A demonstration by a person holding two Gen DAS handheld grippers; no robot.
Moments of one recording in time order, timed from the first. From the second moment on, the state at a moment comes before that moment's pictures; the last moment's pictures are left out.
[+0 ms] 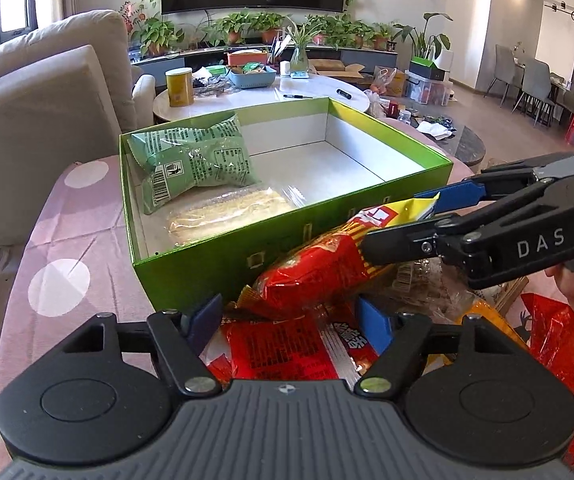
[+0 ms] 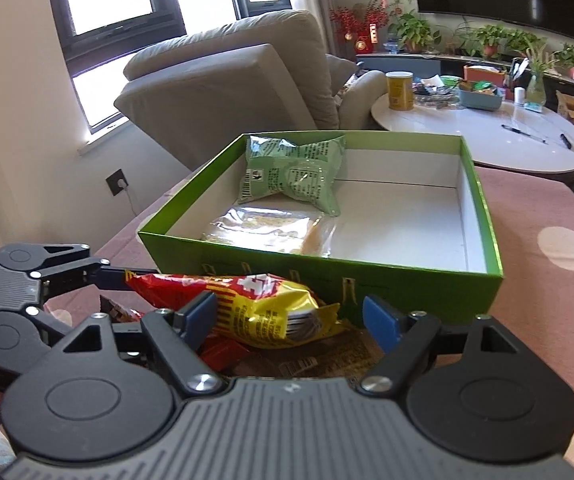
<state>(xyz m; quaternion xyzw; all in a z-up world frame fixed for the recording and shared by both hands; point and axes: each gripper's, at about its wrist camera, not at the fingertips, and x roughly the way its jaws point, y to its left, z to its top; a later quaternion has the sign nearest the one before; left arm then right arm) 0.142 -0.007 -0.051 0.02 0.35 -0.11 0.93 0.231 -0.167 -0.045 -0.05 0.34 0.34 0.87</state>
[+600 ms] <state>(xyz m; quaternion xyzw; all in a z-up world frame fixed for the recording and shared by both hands) 0.133 -0.012 -0.026 0.02 0.31 -0.14 0.94 0.214 -0.160 -0.024 -0.02 0.32 0.37 0.87</state>
